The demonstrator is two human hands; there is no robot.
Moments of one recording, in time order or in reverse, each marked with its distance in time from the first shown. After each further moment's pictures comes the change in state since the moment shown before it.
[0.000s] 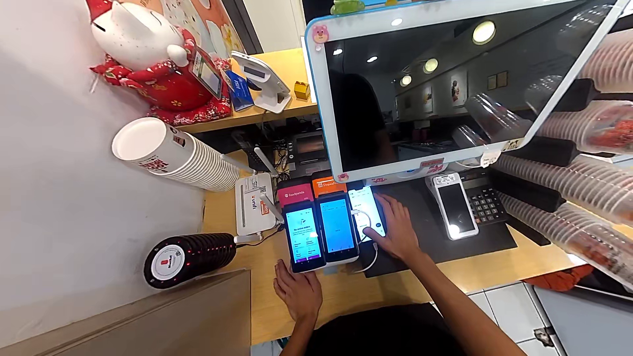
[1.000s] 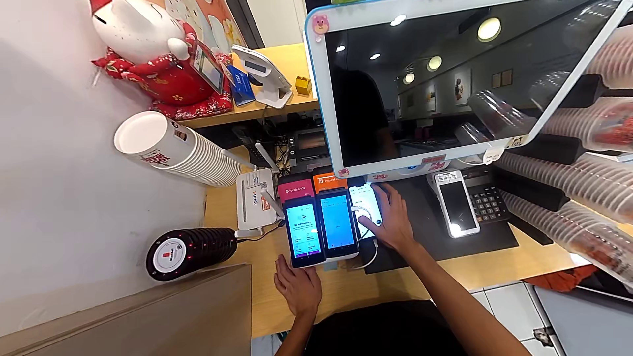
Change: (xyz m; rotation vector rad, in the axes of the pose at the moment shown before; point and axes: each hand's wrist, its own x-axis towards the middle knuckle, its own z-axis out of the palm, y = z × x) left_hand -0.001 -0.001 0.000 0.001 -0.004 0.001; right_hand 0.015 -0.008 0.007 0.010 0.018 0.076
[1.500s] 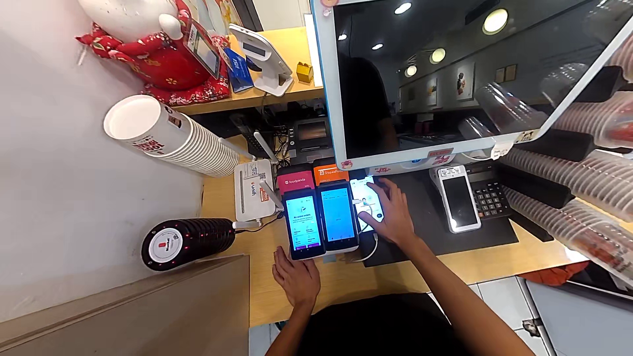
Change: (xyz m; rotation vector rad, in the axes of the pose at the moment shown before) left_hand 0.001 0.001 -0.002 -0.004 -0.014 0.005; right_hand 0.000 0.002 -0.001 0.015 -0.032 -0.061
